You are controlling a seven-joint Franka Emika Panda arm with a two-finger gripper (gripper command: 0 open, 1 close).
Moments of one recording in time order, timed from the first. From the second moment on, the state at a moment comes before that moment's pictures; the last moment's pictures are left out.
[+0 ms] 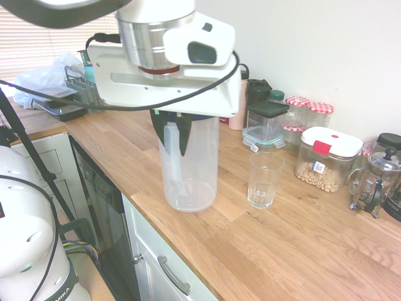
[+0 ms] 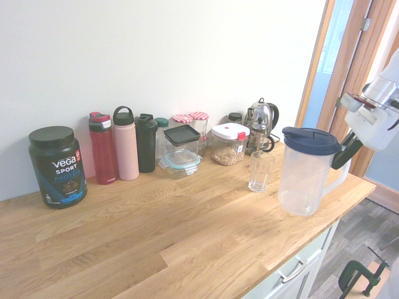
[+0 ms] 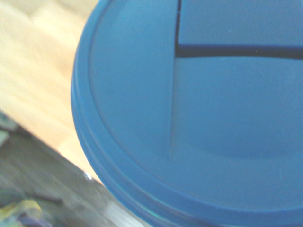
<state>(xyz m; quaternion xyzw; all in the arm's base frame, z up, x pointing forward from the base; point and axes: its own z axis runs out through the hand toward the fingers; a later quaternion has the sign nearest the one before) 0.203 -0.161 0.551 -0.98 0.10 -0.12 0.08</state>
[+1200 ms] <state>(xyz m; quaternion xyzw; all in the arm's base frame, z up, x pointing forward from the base) 0.351 -0.234 0.564 -0.99 0.04 0.05 -0.14</state>
